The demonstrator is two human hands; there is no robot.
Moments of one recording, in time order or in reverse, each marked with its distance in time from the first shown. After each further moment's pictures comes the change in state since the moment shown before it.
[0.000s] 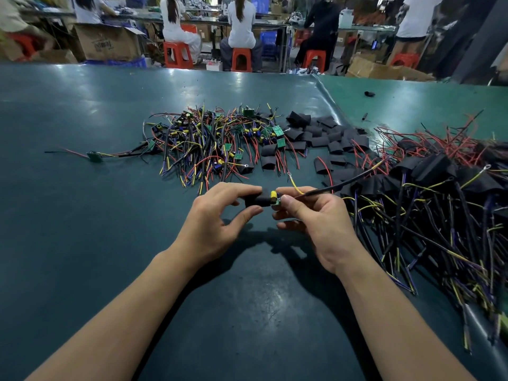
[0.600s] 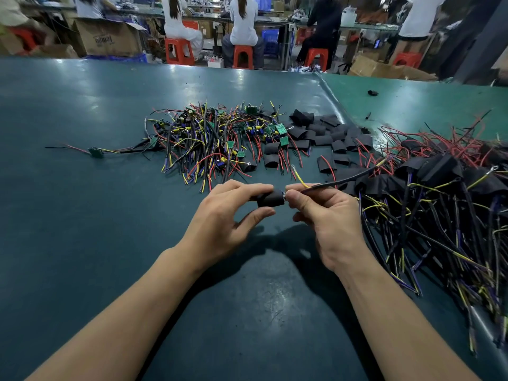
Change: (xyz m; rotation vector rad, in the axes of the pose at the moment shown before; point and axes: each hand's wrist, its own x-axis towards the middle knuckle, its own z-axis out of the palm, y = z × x) left_hand 0.001 0.008 0.002 0.065 -0.039 0.041; right_hand 0.000 -0.001 0.006 -0.020 0.108 -0.152
